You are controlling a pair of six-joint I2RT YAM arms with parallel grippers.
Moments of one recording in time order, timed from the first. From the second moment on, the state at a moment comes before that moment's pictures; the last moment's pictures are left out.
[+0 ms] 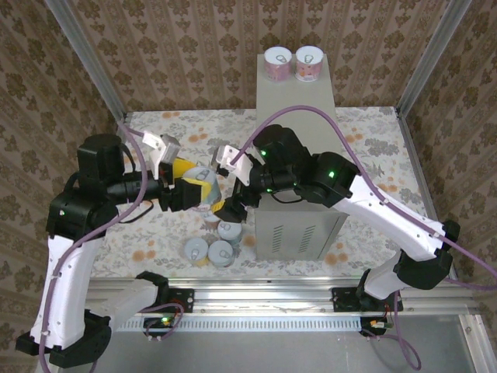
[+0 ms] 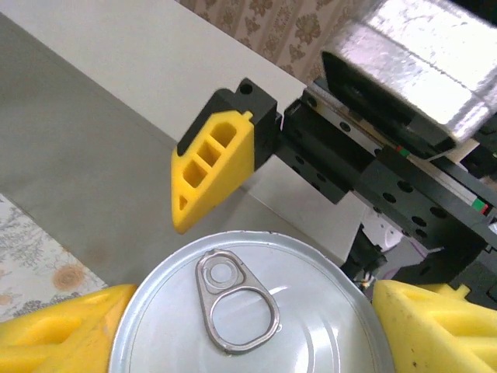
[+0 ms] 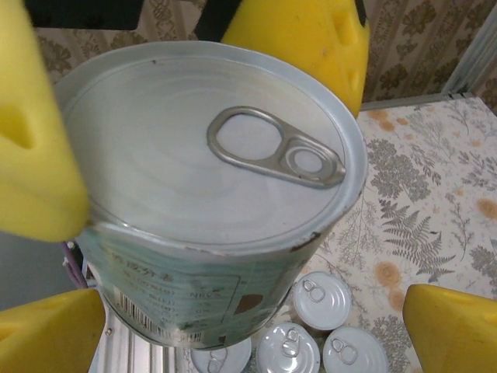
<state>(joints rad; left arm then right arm) -0.37 0.95 1.54 -1.04 0.83 -0.03 0.99 1.51 1.81 -0.83 -0.28 -0.18</state>
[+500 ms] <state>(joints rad) -0.37 0.91 1.43 -0.80 0.78 -0.18 0.99 1.51 1.67 -0.57 -0.24 0.00</state>
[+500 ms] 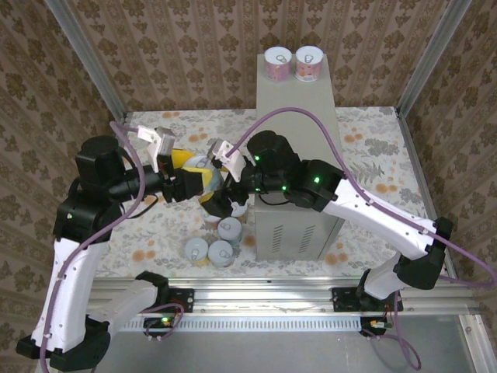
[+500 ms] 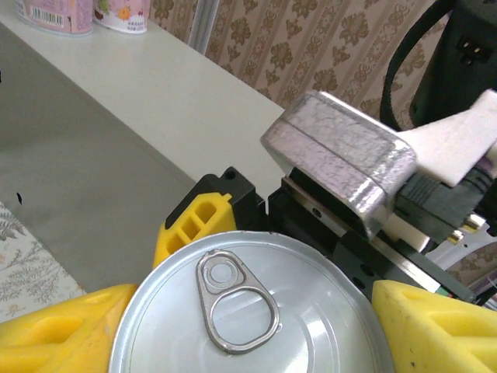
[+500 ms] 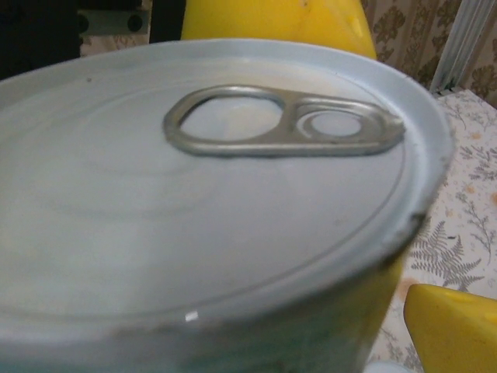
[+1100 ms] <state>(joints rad) -0.37 0.90 1.39 -0.70 0.81 -0.23 1.00 1.44 1.54 -0.41 -0.24 0.06</state>
